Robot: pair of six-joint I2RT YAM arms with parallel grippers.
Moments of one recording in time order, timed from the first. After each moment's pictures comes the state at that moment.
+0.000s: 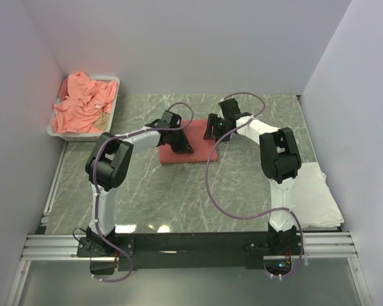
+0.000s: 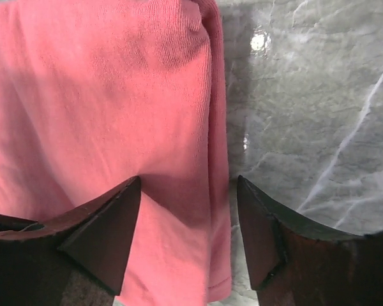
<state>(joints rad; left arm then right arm) -0.50 2.08 1.42 -0.25 0.31 -0.85 0.32 2.14 1.55 -0.36 -0.21 0.44</state>
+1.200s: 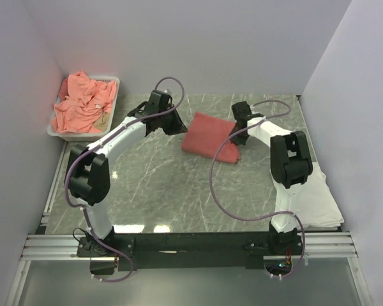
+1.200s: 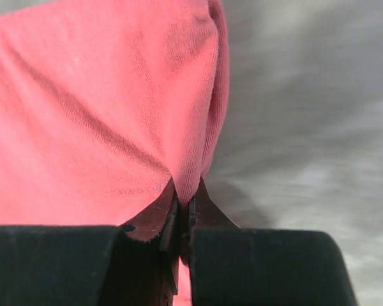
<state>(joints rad) -0.48 1.84 1.52 -0.44 0.21 -0.81 0.26 2.03 1.44 -0.51 0.16 0.79</state>
